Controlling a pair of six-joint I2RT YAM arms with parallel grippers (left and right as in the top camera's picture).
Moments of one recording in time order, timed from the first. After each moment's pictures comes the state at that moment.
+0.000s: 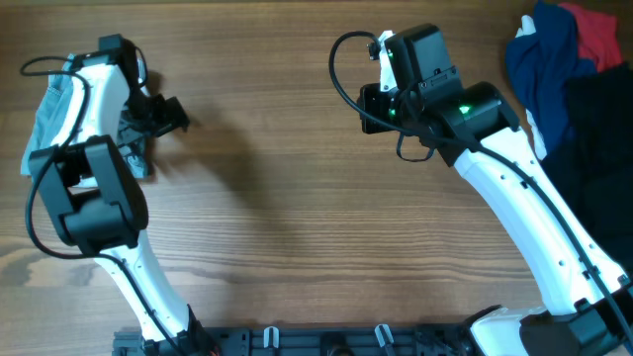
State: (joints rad) left arm 0.20 2.18 1.72 -1.13 0.01 -0.31; right arm 0.46 1.57 1.56 -0.91 -0.05 0.28
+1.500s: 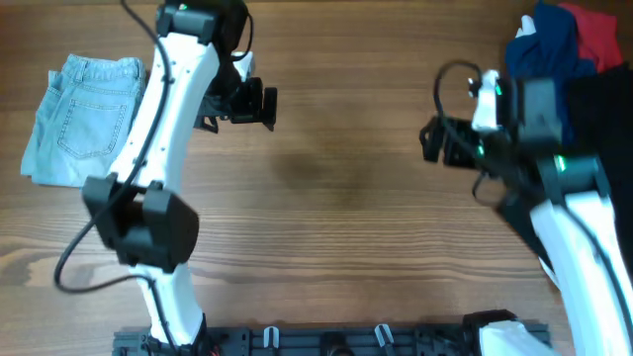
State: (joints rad) left arm -0.23 2.03 2.08 -1.63 0.12 -0.20; right arm 0.13 1.19 1.18 -0.93 -0.11 0.25
